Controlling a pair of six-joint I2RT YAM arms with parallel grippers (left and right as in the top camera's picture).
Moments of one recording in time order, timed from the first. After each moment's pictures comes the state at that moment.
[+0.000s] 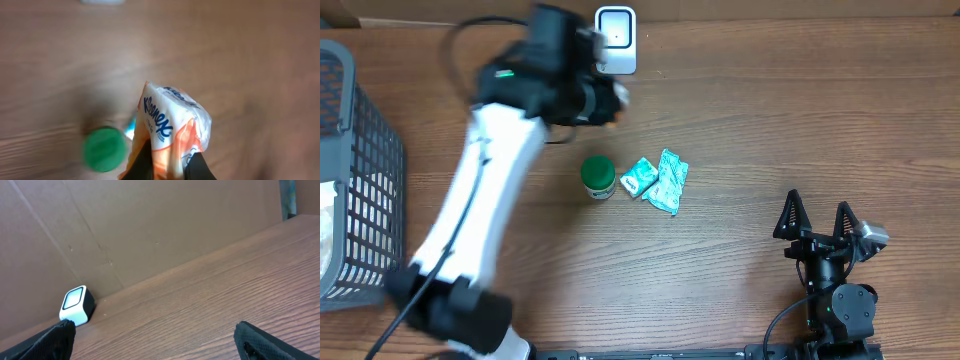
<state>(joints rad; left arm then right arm) -0.32 1.76 1.82 -1.09 0.26 -0.31 0.13 0.01 0.02 -0.01 0.22 0.41</state>
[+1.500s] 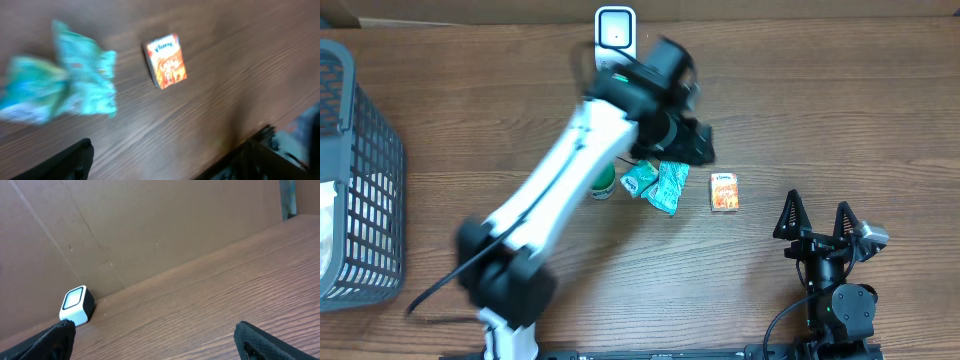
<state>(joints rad) -0.57 1.96 1.96 -1.25 0.37 -0.36 0.13 0.01 0.02 -0.01 0.22 0.41</state>
